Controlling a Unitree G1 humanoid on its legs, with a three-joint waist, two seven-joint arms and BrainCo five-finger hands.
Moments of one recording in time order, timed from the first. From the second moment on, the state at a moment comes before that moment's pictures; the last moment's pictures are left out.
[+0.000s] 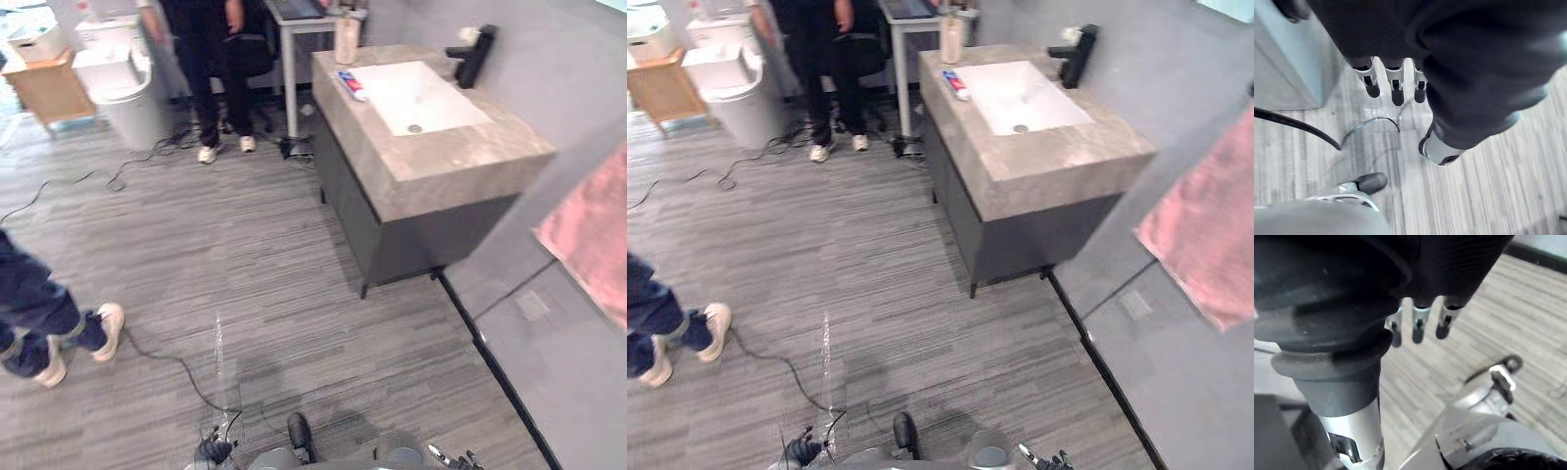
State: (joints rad) left arm 0.17 0.10 0.19 1.03 -0.03 -0.08 0.09; right arm 0.26 0.04 -0.39 0.86 0.11 -0.06 -0.11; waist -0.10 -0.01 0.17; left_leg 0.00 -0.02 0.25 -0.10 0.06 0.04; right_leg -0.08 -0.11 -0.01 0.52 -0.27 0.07
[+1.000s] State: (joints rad) left arm 0.17 0.10 0.23 1.02 -0.03 -0.06 0.09; right arm 0.32 0.08 -0.41 1.04 0.19 -0.06 -0.10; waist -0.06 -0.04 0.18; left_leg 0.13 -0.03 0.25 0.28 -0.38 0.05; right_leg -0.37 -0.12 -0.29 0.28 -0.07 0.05
